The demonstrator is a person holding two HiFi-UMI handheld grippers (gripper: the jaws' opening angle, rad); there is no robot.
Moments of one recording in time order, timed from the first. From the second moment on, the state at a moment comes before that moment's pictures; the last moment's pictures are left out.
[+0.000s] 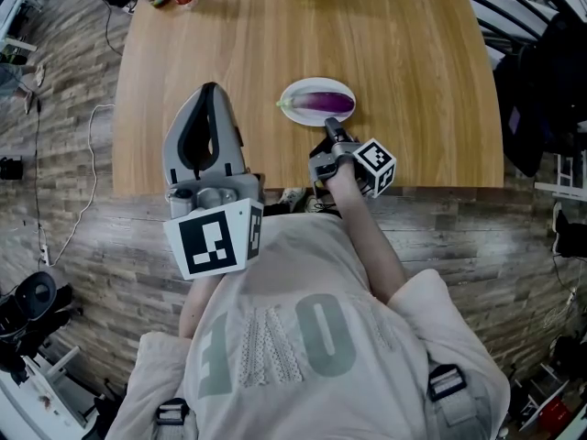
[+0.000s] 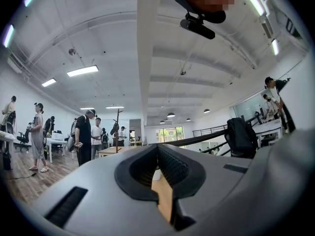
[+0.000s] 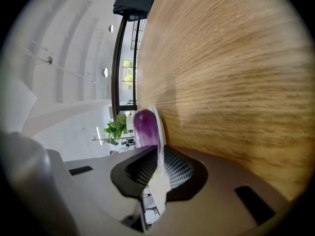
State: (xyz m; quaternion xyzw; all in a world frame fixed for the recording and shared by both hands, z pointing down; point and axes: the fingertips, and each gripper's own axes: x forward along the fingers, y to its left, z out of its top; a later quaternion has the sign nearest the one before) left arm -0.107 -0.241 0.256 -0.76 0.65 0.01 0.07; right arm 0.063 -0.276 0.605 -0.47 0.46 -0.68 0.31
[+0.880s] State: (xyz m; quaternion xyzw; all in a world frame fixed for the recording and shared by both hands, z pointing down) left arm -0.120 -0.257 0.260 -0.76 0.64 0.03 0.05; right arm 0.090 -0.246 0.587 -0.54 0.34 -0.71 0.29
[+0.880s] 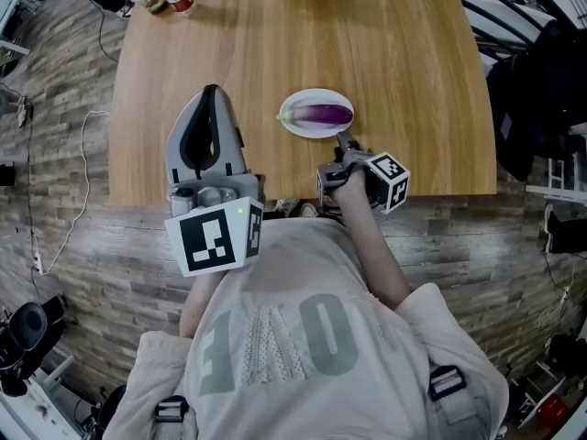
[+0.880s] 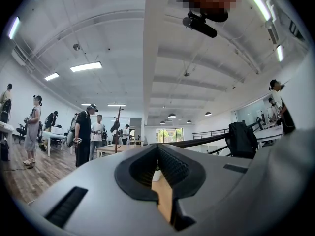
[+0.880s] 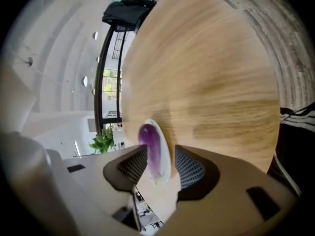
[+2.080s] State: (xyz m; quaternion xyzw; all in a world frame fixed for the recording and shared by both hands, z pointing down) left arm -0.107 -0.260 0.252 -0.80 0.60 0.06 0.05; right arm 0.045 -0.247 0.283 -0.62 0.78 0.03 0.01
